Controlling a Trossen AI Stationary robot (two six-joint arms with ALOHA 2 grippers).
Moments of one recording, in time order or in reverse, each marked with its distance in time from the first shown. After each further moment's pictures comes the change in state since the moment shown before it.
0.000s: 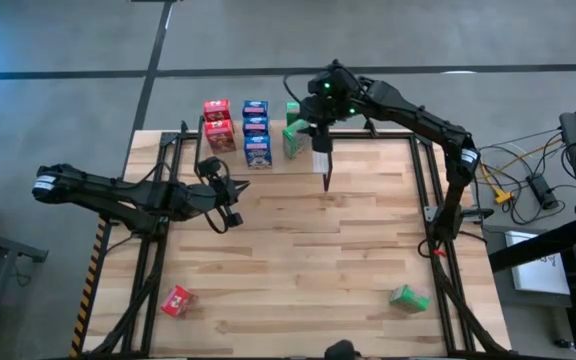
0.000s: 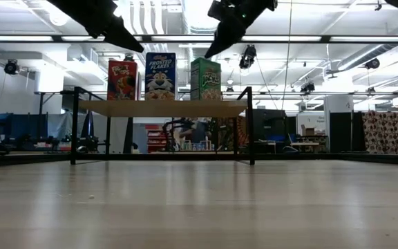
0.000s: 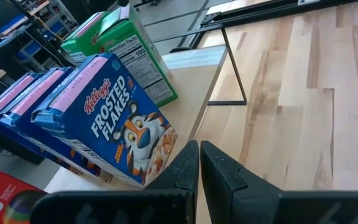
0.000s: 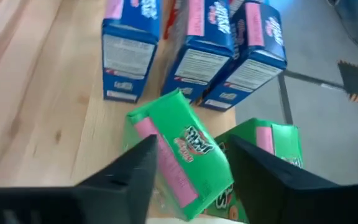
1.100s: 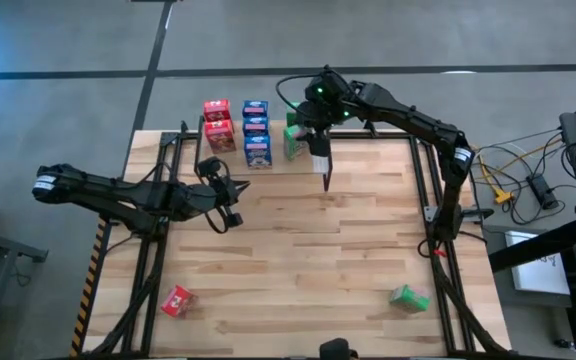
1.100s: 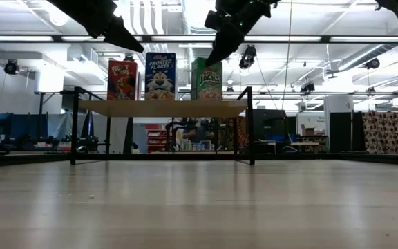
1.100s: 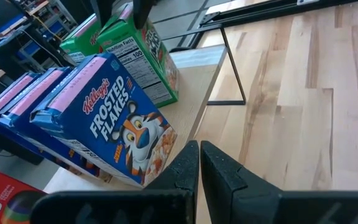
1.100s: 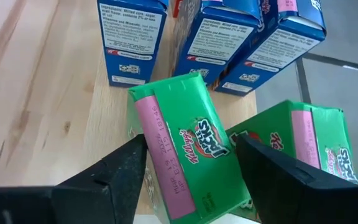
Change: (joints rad) left arm 0.000 0.000 0.000 0.000 0.003 0.000; right arm 0.000 0.049 -0.003 -0.040 -0.007 0.025
